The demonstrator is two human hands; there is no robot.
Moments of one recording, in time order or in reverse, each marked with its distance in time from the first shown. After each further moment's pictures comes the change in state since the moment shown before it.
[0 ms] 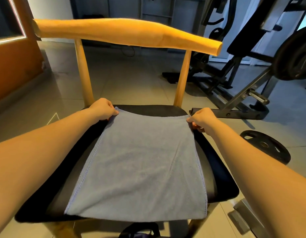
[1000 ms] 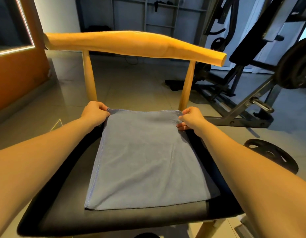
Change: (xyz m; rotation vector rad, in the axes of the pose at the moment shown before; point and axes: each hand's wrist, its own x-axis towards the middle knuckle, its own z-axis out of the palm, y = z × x) left_hand 0.009 -0.025 -0.020 -0.148 0.270 0.048; right_hand 0.013 -0.036 0.031 0.234 -0.045 -0.201
